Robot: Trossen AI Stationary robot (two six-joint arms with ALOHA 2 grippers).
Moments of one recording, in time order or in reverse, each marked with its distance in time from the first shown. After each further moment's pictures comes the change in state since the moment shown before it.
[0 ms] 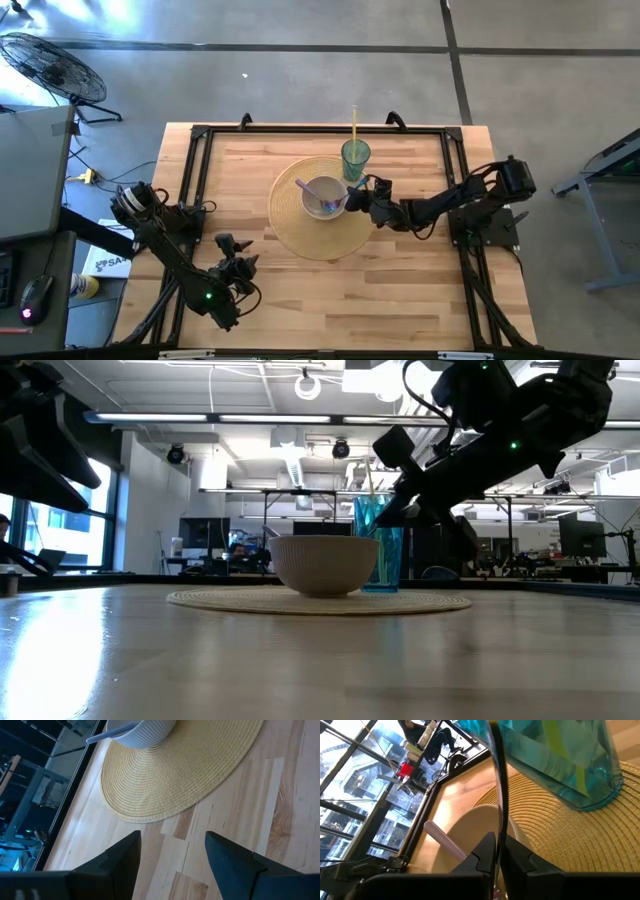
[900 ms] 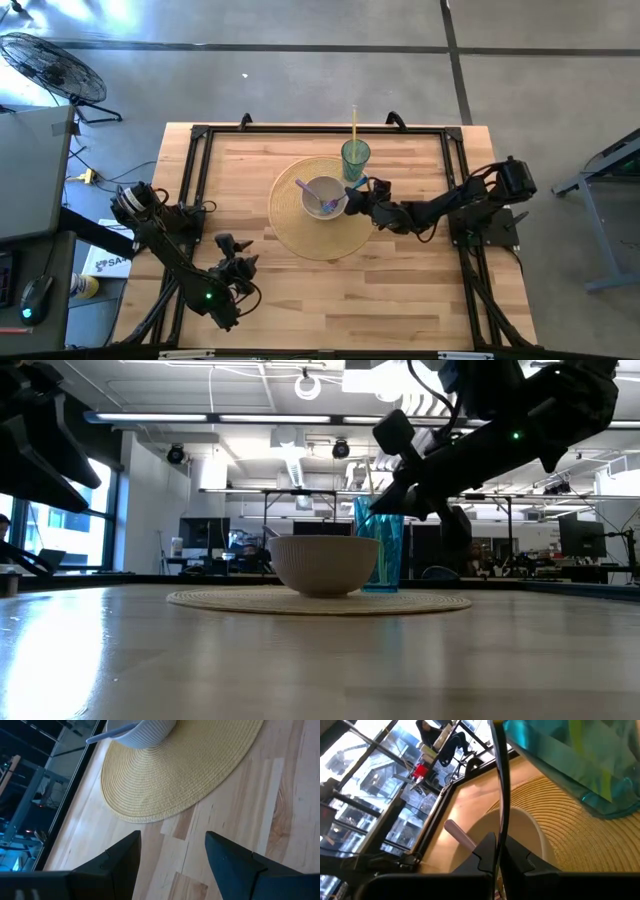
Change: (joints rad) left arm 0.000 0.000 0.000 0.002 -0.001 0.000; right arm 0.027 0.000 0.000 0.095 0.024 -0.100
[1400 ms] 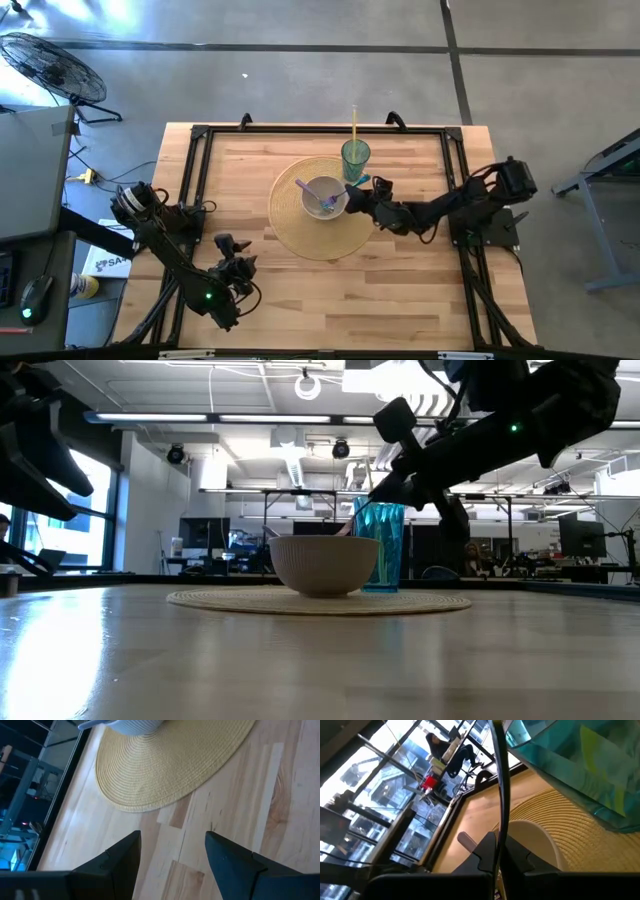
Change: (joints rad) left arm 0.000 0.000 0.000 -0.003 0.059 0.000; right arm 0.012 0.000 0.000 0.089 0.050 -0.049
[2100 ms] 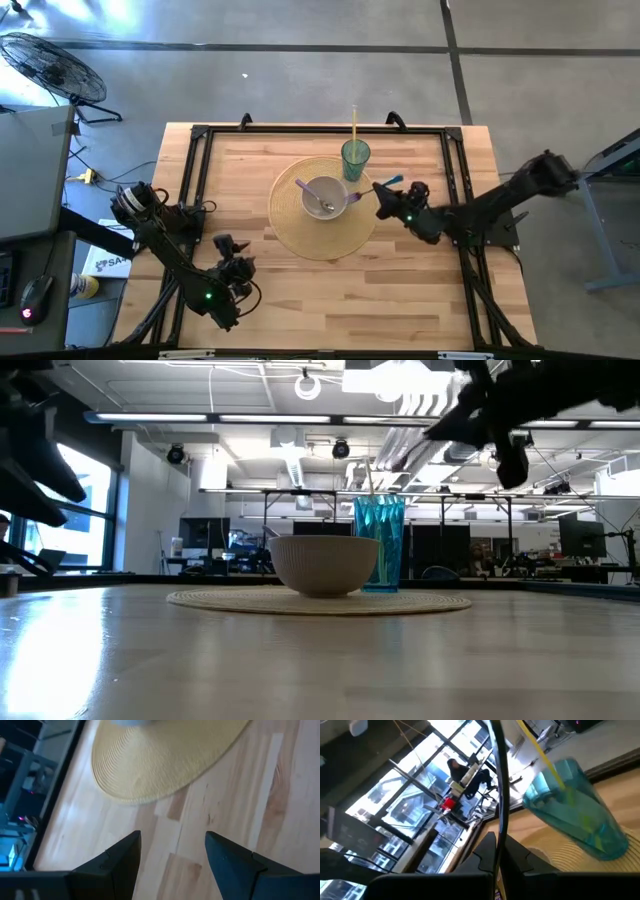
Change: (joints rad) left arm 0.000 0.000 0.000 0.000 0.043 0.000; right arm 0.208 -0.393 -0.139 -0.068 0.270 -0.156
